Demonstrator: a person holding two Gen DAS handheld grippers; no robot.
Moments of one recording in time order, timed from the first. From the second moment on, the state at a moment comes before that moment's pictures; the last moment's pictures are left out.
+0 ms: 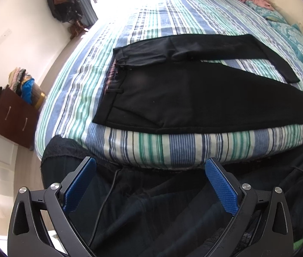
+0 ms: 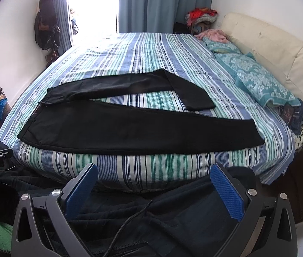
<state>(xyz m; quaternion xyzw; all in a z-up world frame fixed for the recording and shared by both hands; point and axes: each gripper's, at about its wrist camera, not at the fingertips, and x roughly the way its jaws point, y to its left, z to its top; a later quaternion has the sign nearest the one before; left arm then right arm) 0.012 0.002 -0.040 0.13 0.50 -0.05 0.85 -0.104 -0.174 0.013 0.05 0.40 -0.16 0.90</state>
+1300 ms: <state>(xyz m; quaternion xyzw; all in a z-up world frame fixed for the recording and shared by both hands) 0.124 -0.114 -0.080 0.16 0.53 -0.08 0.83 0.227 -0.512 -0.101 -0.12 0.45 -0.16 0.87</state>
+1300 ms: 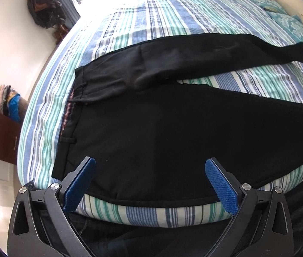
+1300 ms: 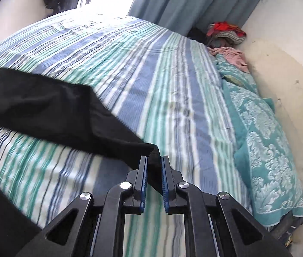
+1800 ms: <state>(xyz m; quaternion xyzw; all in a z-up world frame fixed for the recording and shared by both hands) 0.232 -0.140 -0.081 0.13 0.46 -0.04 0.87 0.383 -0.649 -0.180 -0.13 0.50 -0.28 0.80</state>
